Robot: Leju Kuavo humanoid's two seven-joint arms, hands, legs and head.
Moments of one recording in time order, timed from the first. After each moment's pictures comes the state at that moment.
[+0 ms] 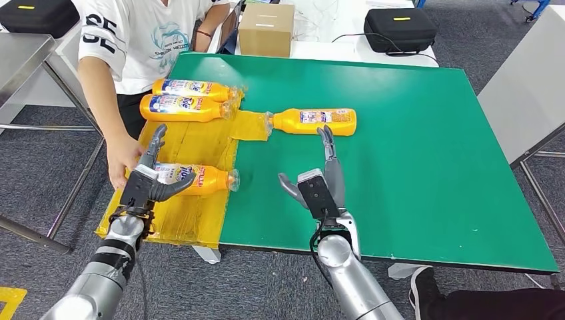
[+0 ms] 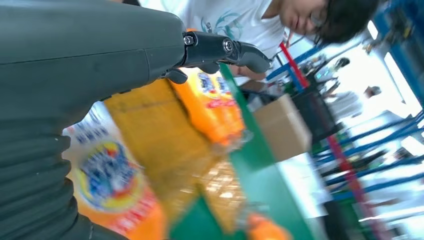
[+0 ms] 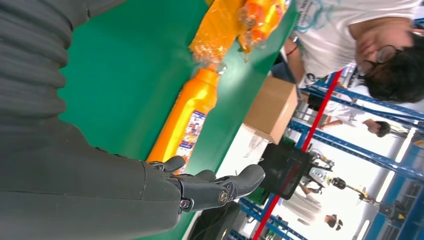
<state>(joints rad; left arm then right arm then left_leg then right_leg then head) -0.42 0.02 -0.08 -0.84 -0.20 0.13 -0.70 -0.35 0.20 0.41 -1.10 0.43 -0.49 -0.38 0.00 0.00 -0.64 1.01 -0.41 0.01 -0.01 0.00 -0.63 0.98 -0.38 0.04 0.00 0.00</state>
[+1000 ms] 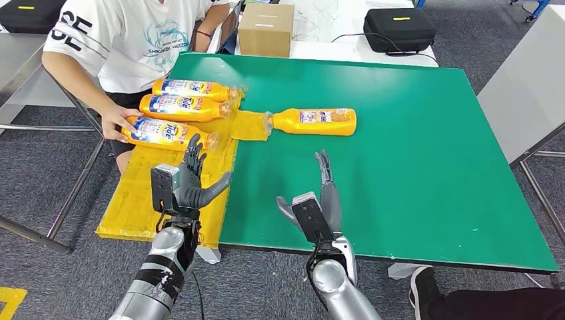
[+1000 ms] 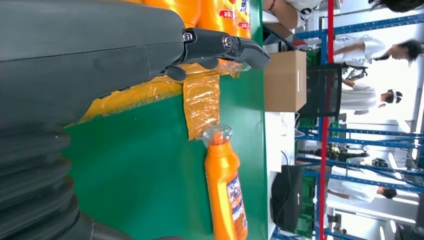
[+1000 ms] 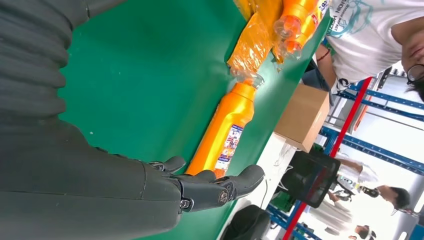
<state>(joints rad) -0.33 -0.23 -0.09 -0.94 -0.02 0.09 -0.54 -0.22 0.22 0.41 -1.13 0.48 -0.52 -0.35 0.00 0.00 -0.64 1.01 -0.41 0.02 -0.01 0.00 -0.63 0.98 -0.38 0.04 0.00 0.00</state>
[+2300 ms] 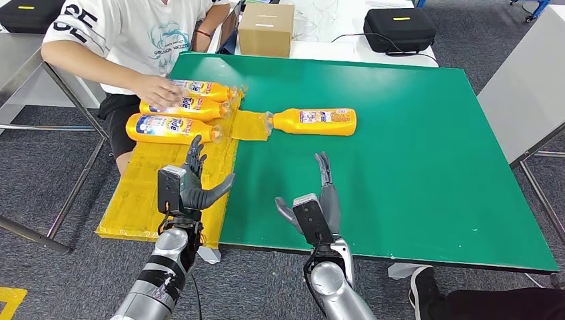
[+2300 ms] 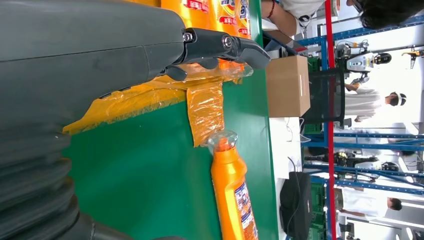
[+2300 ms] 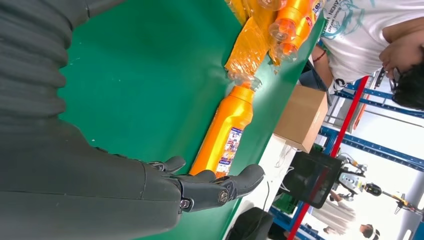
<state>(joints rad) -0.33 -0.23 -0.11 -0.93 -0.07 0.15 -0.54 -0.21 0.23 0.41 -1.15 0.46 -0.52 -0.36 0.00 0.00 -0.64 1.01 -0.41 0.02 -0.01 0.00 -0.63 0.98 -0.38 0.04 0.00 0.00</state>
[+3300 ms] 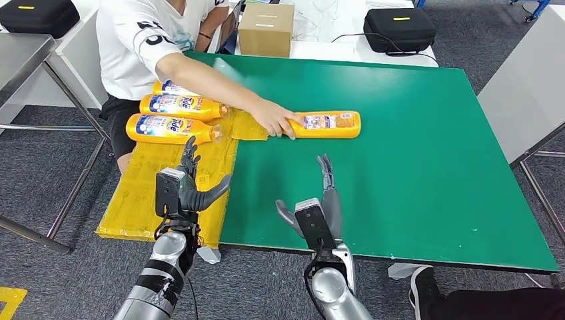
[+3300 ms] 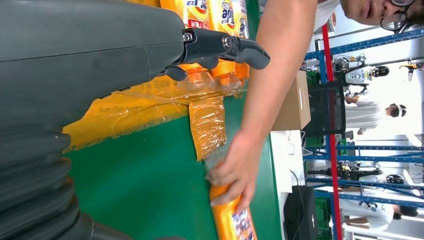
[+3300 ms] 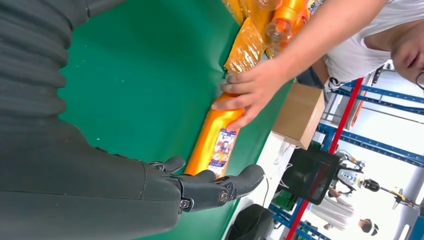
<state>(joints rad) -0.30 -0.23 -0.11 -0.99 -0.10 0.20 -0.52 -0.16 0.23 0.41 -1.22 0.48 -0.51 -0.34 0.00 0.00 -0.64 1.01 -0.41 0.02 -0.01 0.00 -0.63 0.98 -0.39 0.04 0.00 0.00</state>
